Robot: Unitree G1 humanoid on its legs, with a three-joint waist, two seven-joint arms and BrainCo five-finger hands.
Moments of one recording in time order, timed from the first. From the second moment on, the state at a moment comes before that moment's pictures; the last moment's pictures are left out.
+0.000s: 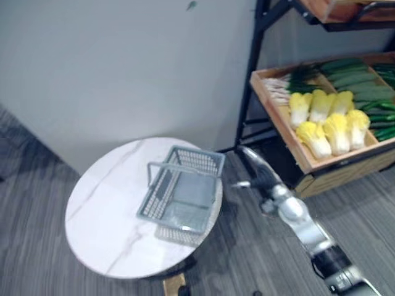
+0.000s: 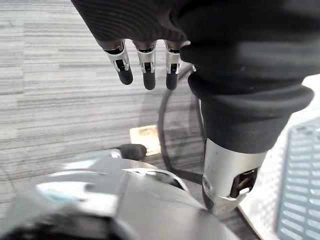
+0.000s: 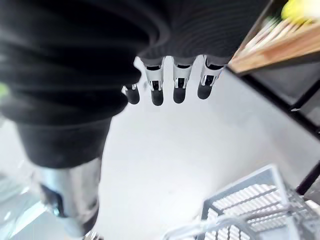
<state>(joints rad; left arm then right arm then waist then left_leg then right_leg) 0.18 0.10 0.24 1.11 0.02 -0.08 0.17 -0.43 -0.29 0.41 0.25 -0.30 -0.17 -0.04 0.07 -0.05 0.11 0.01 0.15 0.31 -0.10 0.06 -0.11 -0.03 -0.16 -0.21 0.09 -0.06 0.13</state>
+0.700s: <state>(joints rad) 0.02 0.11 0.24 1.05 -0.04 -0.10 0.24 -1.22 -0.17 0.22 1.11 -0.51 -0.02 -0.18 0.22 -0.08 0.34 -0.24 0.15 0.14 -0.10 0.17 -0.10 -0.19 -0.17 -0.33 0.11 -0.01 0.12</state>
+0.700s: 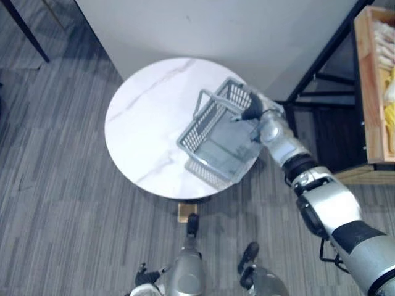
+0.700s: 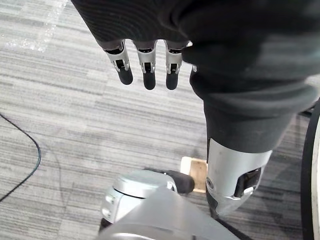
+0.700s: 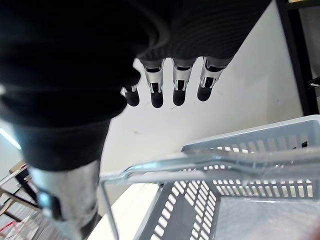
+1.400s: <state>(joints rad) -0.04 0.12 0.12 1.05 -0.04 -0.11 0.28 -1.27 -0.24 0.17 1.11 -0.50 0.01 -0.24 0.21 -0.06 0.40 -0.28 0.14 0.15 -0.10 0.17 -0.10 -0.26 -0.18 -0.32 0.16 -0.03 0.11</state>
